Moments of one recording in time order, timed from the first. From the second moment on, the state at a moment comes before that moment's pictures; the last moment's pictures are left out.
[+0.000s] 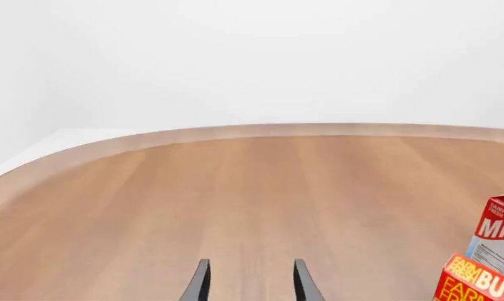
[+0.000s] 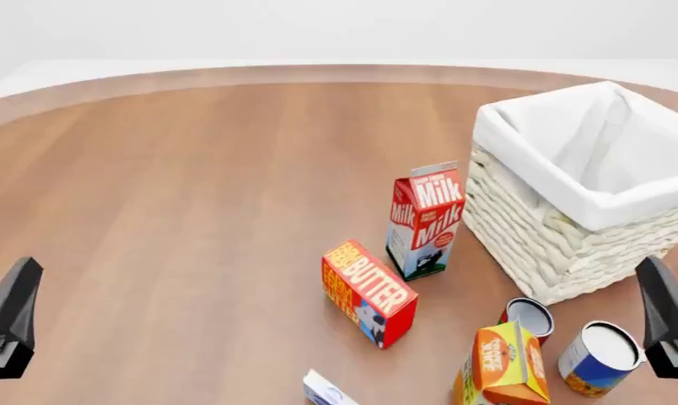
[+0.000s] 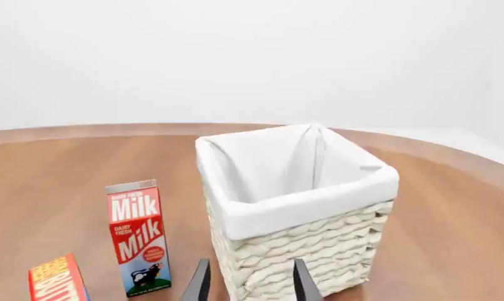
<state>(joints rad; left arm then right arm) 0.00 0.00 0.00 0.00 0.00 0.00 0.00 0.00 0.00 0.00</state>
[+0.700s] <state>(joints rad) 0.00 0.01 0.00 0.00 0.00 0.21 0.17 -0.29 0.15 -0.03</state>
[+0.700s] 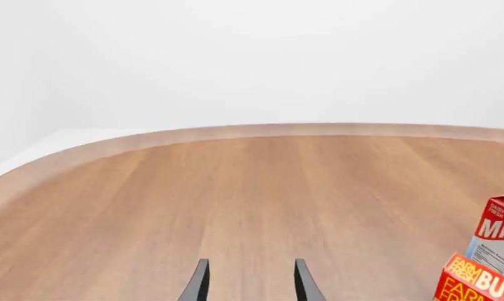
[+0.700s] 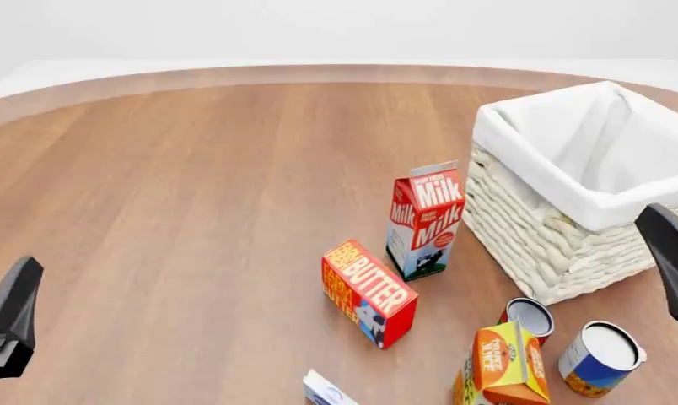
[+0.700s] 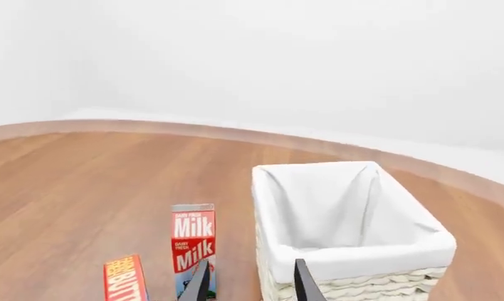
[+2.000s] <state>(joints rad) 0.00 0.01 0.00 0.00 0.00 0.63 0.69 -0.80 0.41 -0.08</state>
